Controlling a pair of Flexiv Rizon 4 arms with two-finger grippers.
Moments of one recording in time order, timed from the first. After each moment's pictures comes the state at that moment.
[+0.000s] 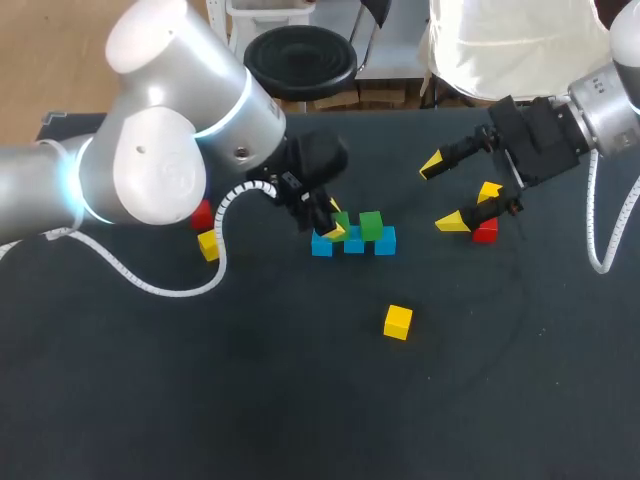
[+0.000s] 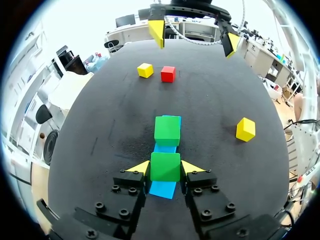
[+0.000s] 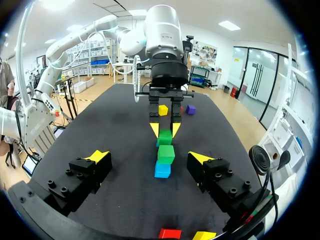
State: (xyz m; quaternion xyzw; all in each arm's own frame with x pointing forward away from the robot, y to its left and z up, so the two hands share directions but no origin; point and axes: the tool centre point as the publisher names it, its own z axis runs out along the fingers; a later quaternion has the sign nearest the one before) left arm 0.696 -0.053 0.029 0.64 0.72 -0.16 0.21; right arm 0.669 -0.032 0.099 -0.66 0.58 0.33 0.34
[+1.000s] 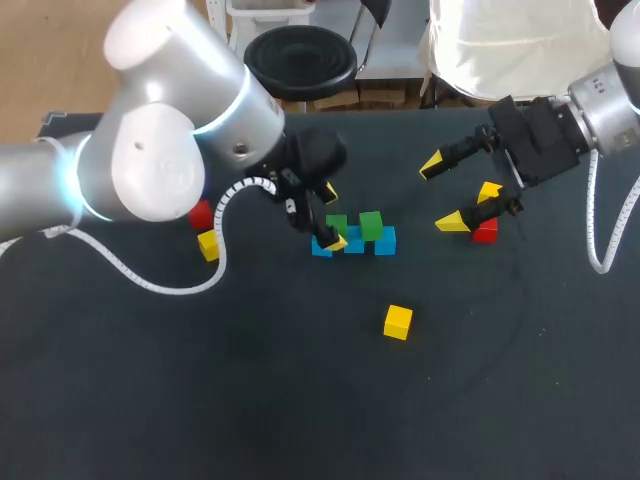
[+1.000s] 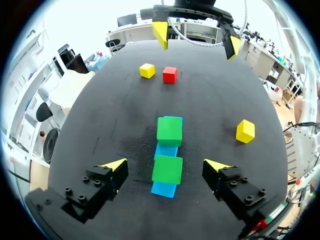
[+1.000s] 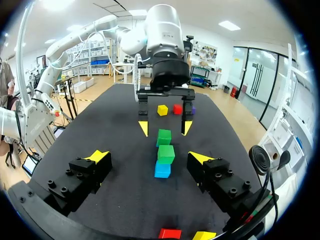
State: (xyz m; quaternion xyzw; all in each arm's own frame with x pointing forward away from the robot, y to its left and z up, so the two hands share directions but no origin) left arm 0.699 -0.053 0.035 0.64 0.73 -0.16 0.21; right arm 0.669 -0.032 0.099 -0.66 0.58 0.33 0.34
